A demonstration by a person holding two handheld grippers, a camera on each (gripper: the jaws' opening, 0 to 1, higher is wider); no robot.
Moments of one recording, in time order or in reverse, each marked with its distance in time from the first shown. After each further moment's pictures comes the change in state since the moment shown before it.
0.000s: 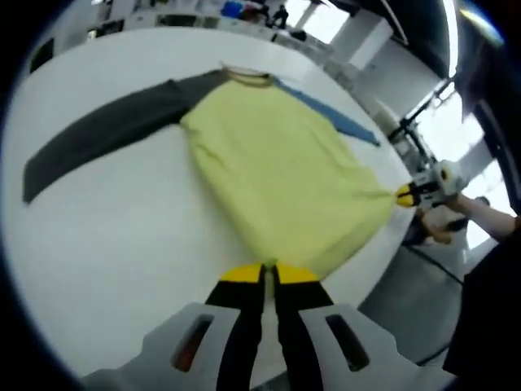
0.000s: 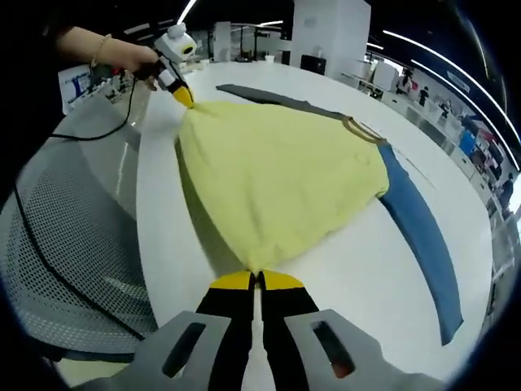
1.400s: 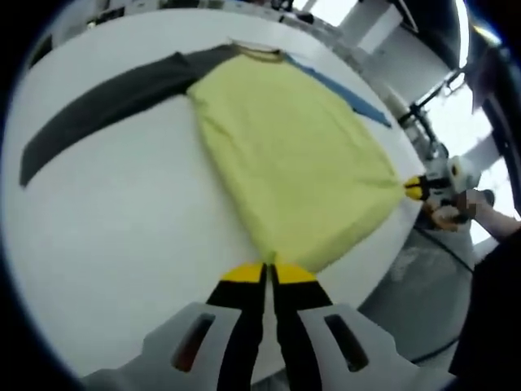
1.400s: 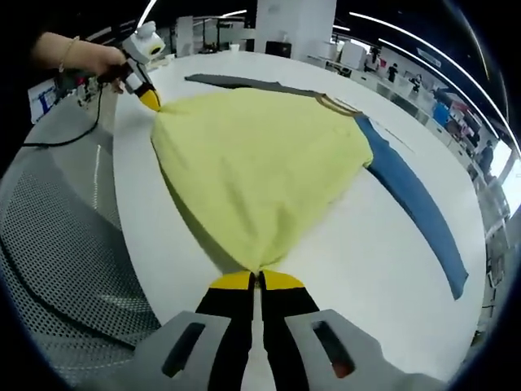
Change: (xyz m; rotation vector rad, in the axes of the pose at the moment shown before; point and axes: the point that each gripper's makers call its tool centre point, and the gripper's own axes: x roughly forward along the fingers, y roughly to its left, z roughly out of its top) left arm 0.010 0.012 -0.028 -0.027 0.090 0.032; right arm 0.011 0.009 -0.020 0.157 0.059 -0.133
